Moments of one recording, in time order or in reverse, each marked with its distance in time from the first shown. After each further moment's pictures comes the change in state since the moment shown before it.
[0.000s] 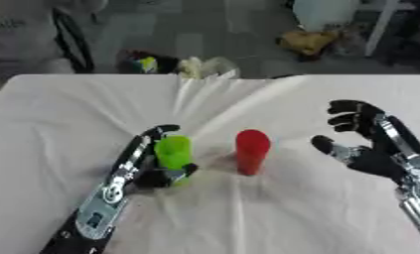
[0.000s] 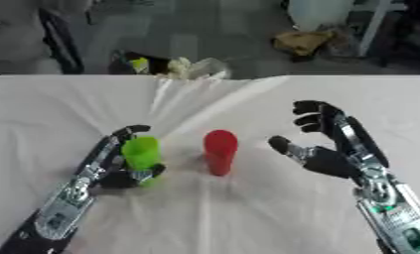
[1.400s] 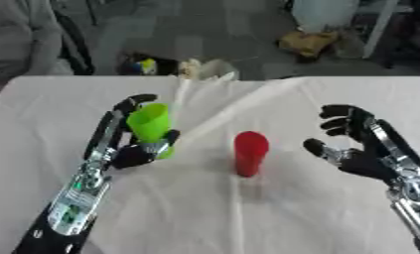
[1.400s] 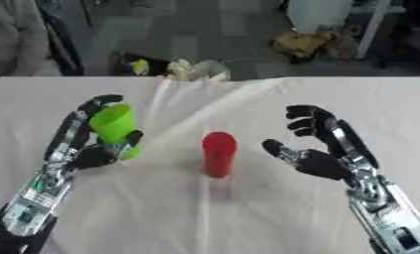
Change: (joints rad) left arm 0.013 0.047 0.033 -0.215 0.079 0.034 0.090; right arm -0.001 0.007 0.012 0.035 0.000 0.003 0.012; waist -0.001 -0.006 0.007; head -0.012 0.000
